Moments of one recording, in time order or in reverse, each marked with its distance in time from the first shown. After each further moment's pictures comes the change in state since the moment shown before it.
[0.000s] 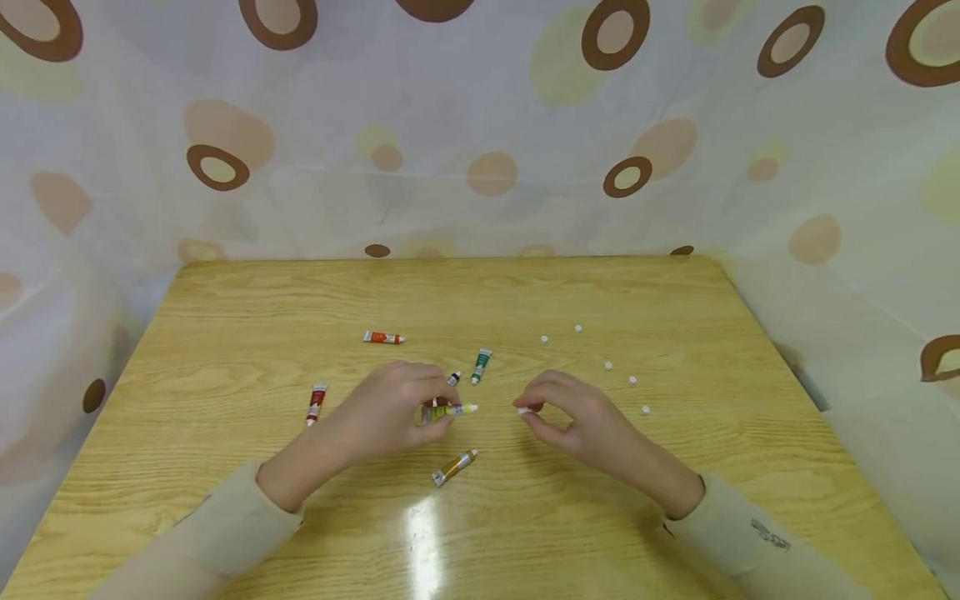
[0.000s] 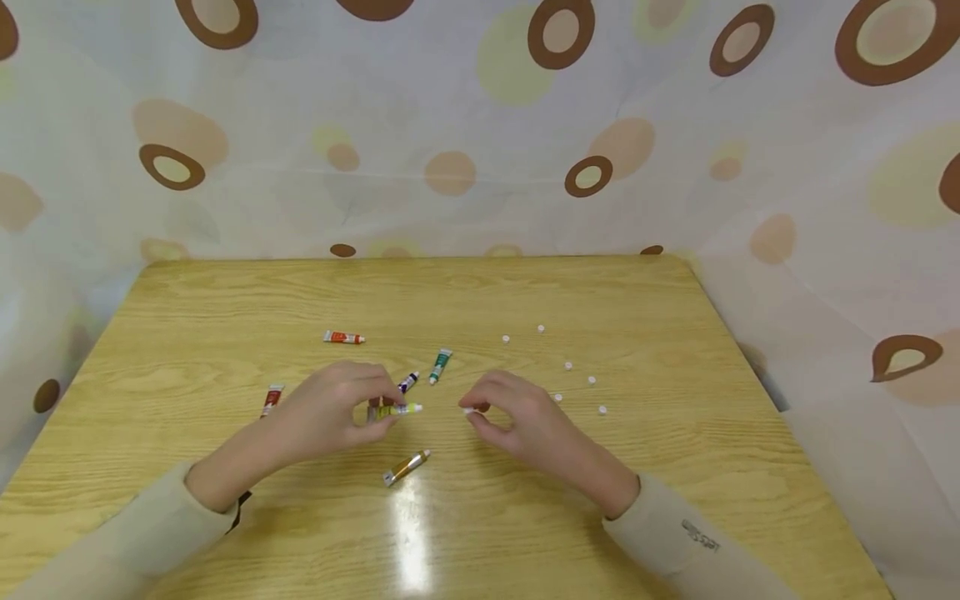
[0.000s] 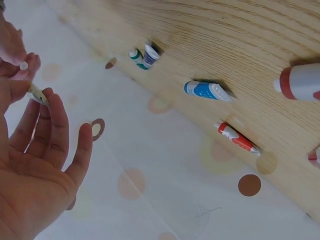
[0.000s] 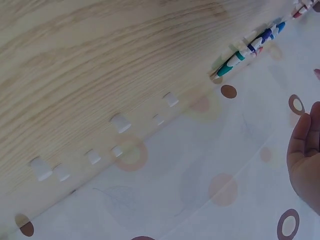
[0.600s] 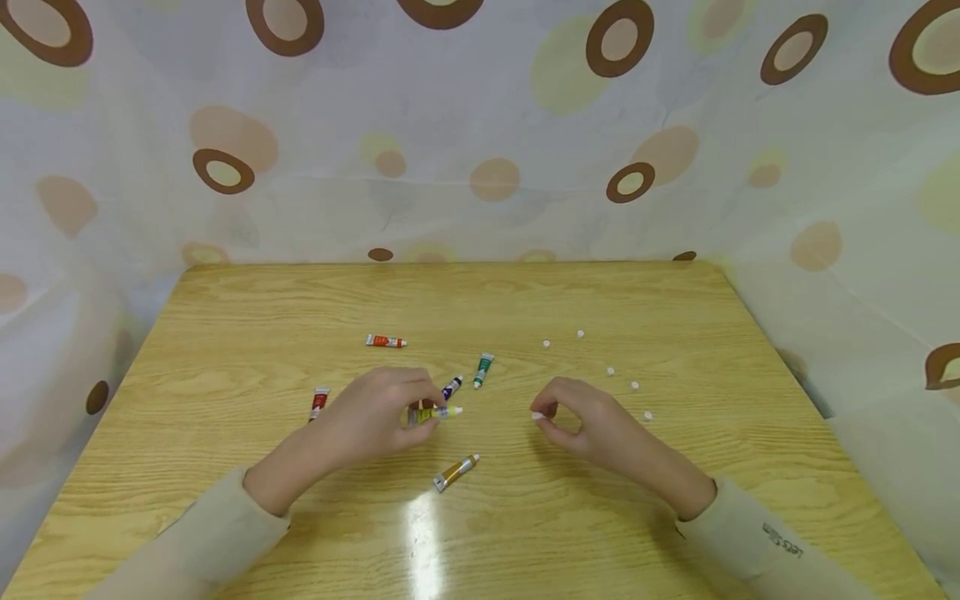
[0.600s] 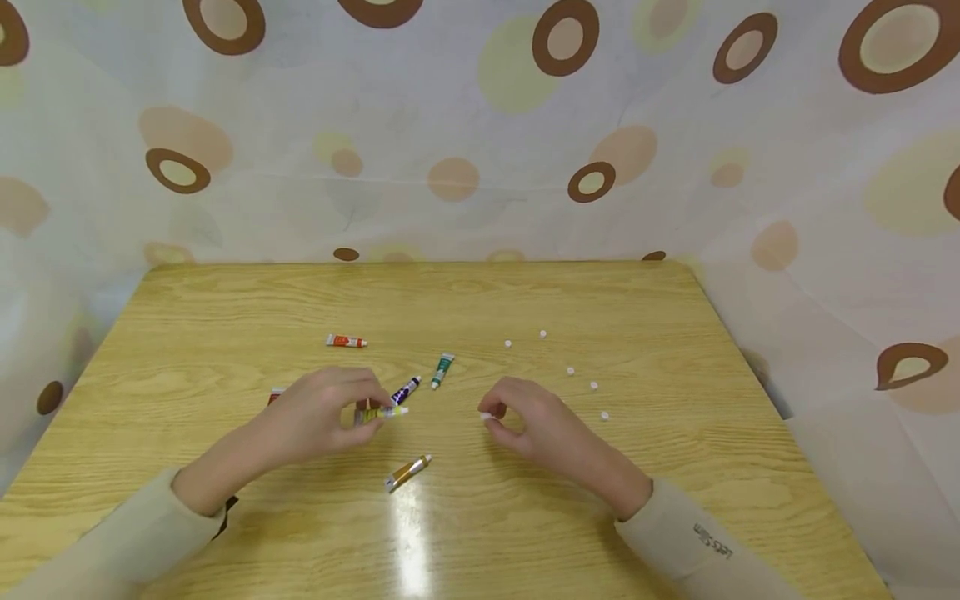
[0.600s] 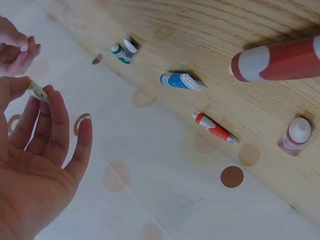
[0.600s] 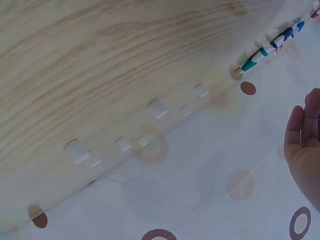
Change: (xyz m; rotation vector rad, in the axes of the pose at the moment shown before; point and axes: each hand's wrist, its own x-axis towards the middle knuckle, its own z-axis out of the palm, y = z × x) left_hand -0.013 -0.009 -0.005 0.003 -0.066 -0.110; right_hand -0.010 0.013 -0.004 -0.064 -0.062 0.024
